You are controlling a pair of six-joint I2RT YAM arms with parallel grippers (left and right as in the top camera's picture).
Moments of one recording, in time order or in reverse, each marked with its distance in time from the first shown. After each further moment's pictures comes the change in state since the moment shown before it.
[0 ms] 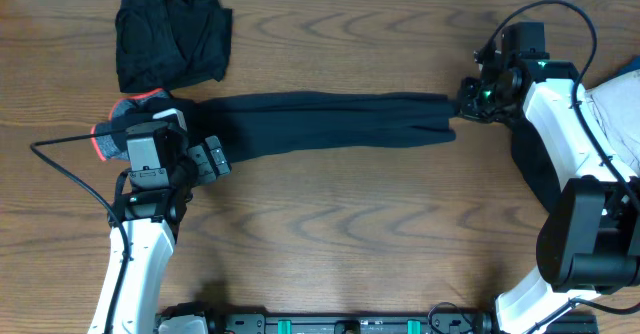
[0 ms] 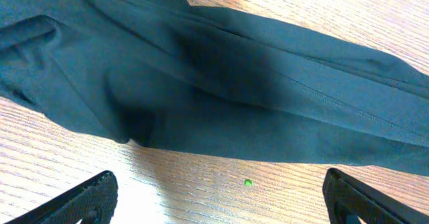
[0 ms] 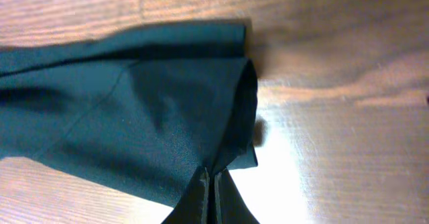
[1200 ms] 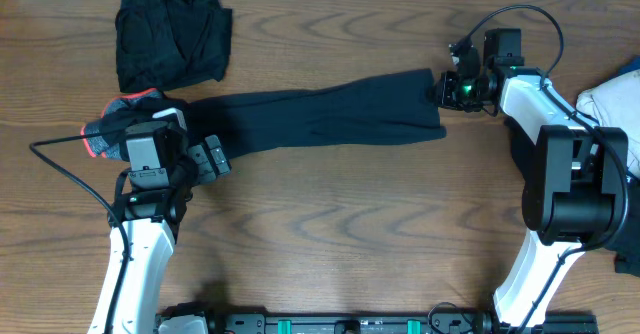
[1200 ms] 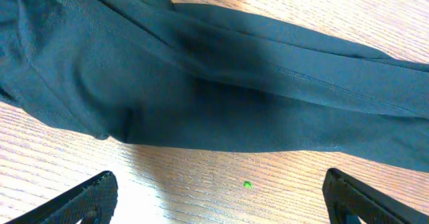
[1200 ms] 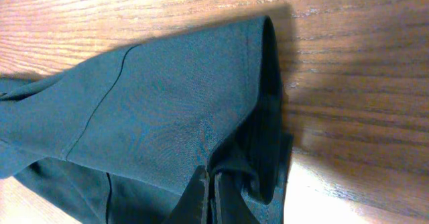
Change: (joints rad) left arm 0.000 0.000 0.000 0.007 0.000 -0.001; right arm 0.000 0.257 0.003 0.383 -0.268 -0.040
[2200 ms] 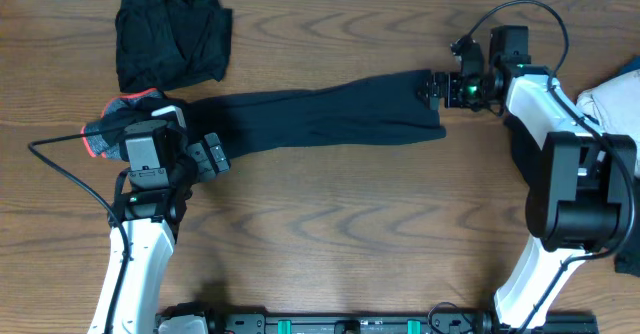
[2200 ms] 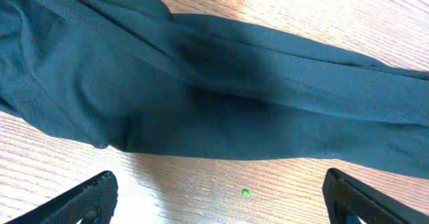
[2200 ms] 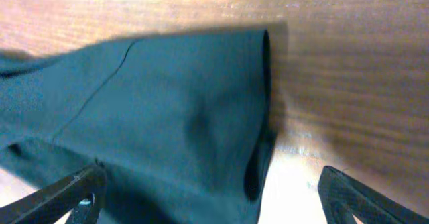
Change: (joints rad) left arm 0.000 0.000 0.000 0.024 0.000 0.000; right arm -0.010 -0.029 0.000 -0.015 0.029 -0.137
